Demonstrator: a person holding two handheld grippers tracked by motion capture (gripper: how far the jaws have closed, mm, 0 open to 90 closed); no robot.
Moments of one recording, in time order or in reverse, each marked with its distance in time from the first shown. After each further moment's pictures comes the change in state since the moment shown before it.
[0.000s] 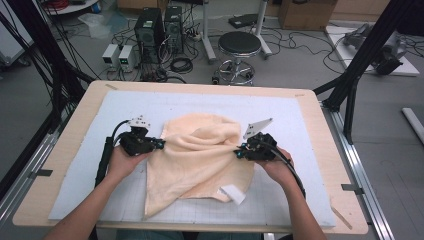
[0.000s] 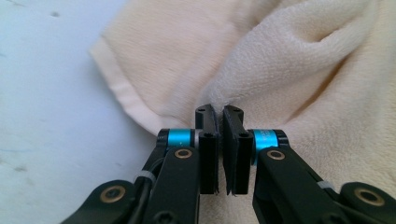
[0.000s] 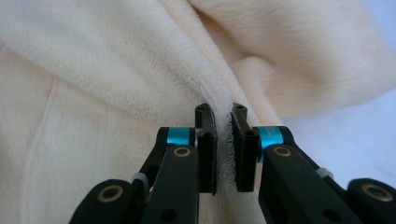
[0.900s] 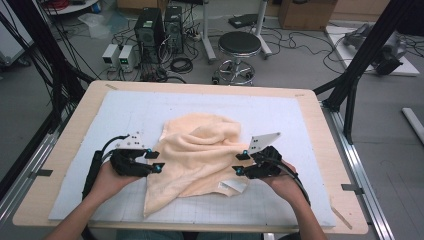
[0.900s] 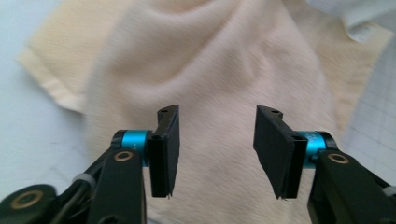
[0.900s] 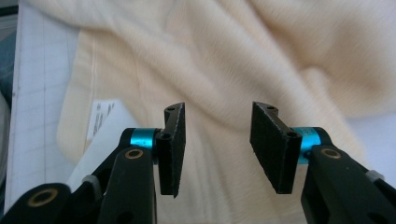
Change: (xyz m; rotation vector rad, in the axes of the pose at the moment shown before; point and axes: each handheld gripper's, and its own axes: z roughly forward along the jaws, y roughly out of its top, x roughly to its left) left arm -0.052 -0.026 -0.040 -0.013 -0.119 0.186; right arm 0.045 -0.012 -0.023 -0.080 0.036 -0.057
